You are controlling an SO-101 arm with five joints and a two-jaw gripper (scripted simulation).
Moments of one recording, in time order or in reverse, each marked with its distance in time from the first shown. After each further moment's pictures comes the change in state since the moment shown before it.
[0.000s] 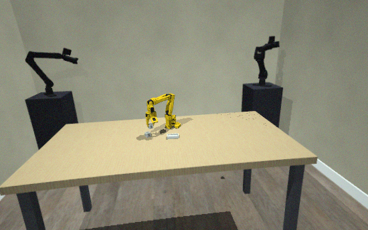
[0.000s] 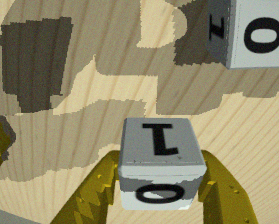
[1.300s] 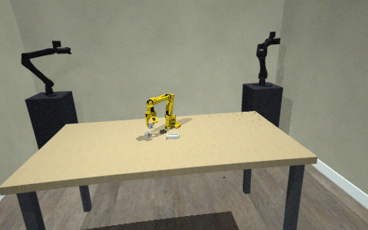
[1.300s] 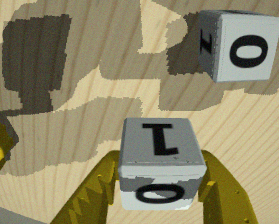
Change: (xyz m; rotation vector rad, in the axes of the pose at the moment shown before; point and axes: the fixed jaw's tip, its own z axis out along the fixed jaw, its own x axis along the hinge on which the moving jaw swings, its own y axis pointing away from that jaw) arm -0.008 -0.003 -0.004 -0.009 0.001 -0.008
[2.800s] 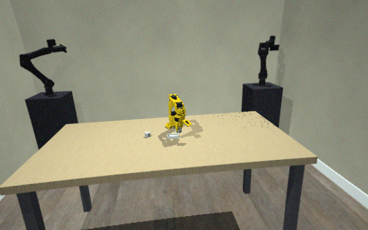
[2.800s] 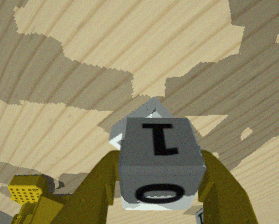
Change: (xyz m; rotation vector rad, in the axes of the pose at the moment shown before) arm -0.168 0.128 -0.003 -0.001 0.035 -0.415
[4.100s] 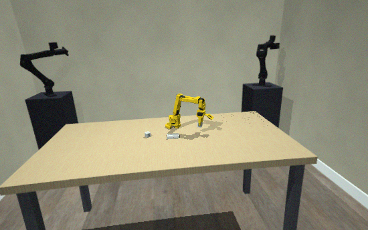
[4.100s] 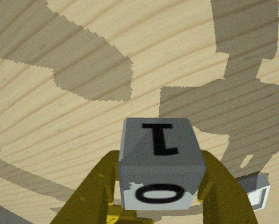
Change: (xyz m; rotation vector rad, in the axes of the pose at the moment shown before) arm -0.045 0.160 0.004 0.029 0.009 -0.287
